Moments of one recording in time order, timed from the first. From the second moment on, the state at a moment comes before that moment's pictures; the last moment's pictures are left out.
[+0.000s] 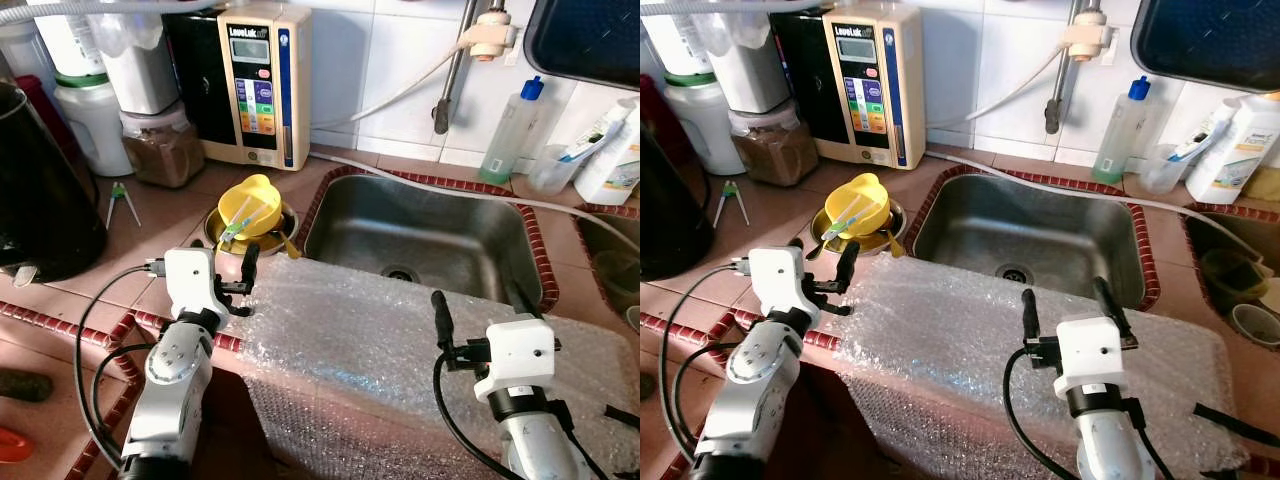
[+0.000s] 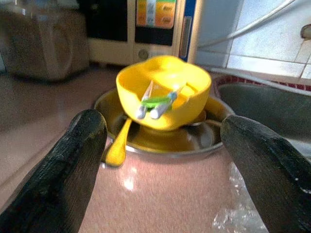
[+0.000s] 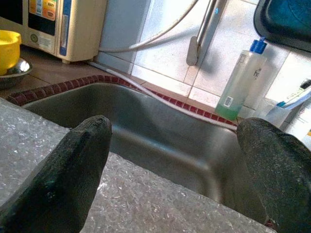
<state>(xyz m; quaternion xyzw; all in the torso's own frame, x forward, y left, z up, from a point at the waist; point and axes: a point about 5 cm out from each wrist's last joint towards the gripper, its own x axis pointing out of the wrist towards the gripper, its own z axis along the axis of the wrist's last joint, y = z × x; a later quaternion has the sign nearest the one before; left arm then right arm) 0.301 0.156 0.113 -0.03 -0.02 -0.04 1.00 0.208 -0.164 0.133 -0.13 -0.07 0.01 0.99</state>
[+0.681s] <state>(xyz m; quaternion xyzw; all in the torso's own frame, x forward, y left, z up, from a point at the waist) 0.324 0.132 0.101 -0.12 0.01 -0.06 0.99 0.205 -0.152 0.129 -0.10 -0.05 0.06 0.99</state>
